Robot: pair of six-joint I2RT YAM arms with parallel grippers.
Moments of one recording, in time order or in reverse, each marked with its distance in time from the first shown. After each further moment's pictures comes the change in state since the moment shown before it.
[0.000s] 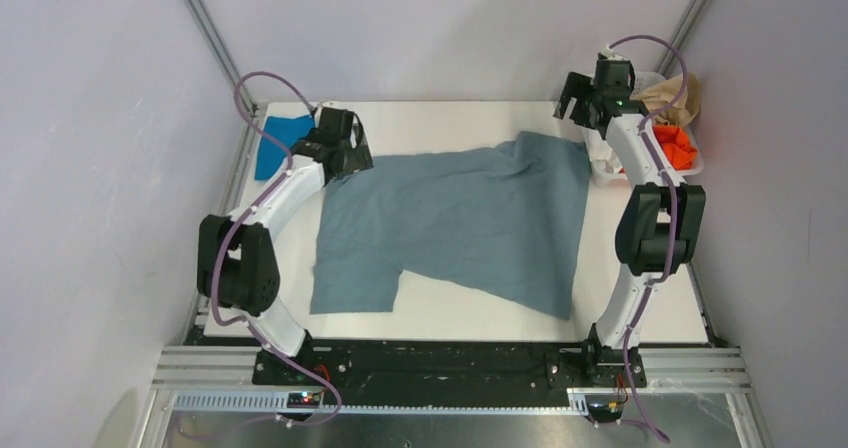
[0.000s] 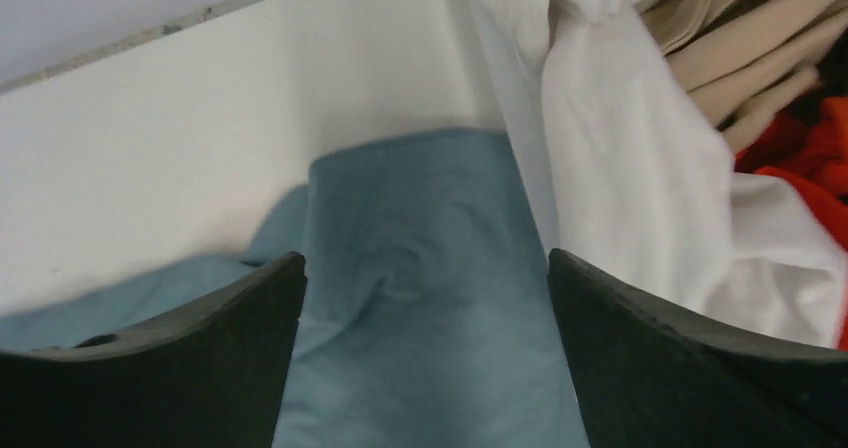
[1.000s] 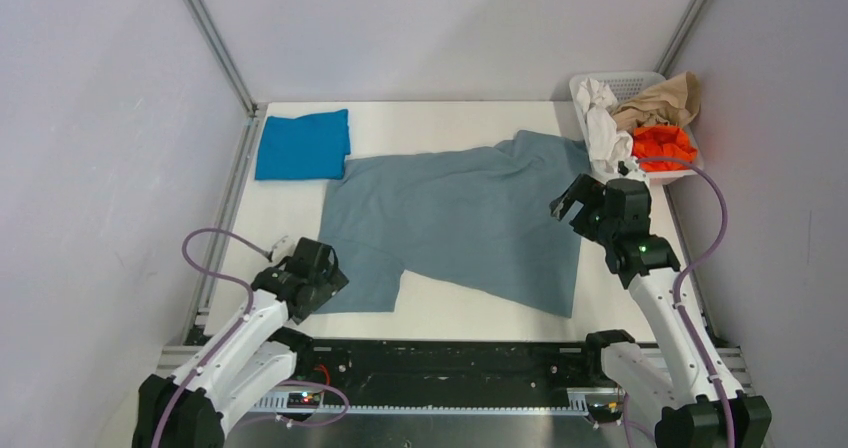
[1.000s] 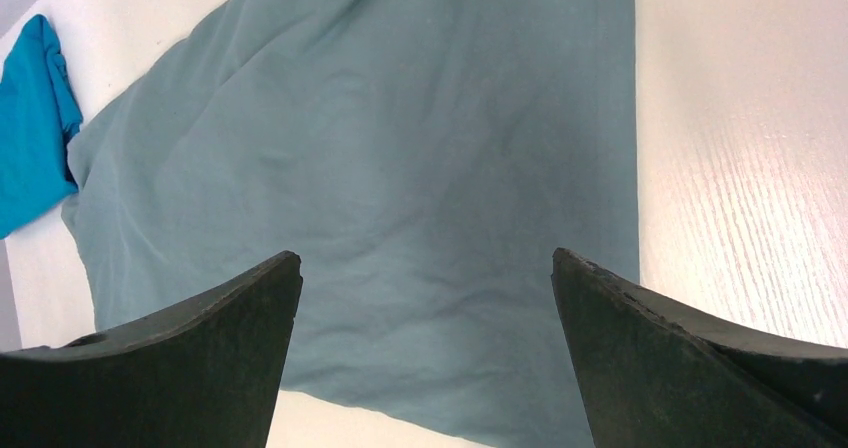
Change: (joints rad) left arm -0.069 -0.886 -0.904 -0.291 0.038 -0.573; right arm 0.134 -1.055 -0.966 -0.070 0.016 0.320
